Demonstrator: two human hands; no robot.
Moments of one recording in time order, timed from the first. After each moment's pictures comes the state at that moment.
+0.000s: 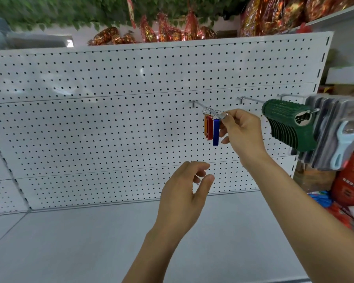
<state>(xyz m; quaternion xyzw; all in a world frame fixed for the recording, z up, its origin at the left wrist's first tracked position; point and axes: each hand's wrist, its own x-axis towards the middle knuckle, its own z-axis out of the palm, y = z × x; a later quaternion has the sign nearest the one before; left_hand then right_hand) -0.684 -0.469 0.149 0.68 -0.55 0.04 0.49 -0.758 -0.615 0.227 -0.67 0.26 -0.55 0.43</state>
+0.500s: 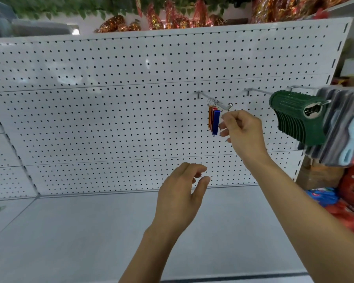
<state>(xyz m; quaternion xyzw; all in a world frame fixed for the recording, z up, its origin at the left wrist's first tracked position) -0.679 -0.468 0.126 0.72 -0.54 0.08 0.42 -0.756 -0.628 0.202 -0.69 0.27 -0.53 0.42</state>
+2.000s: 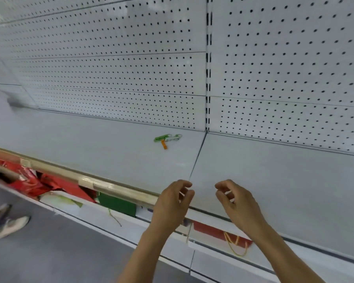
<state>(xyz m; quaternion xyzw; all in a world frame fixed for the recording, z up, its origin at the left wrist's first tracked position) -0.245 -0.014 -0.044 0.89 -0.27 -0.08 0.36 -0.347 -0.174 -0.044 -0.88 0.23 -0.11 0.40</state>
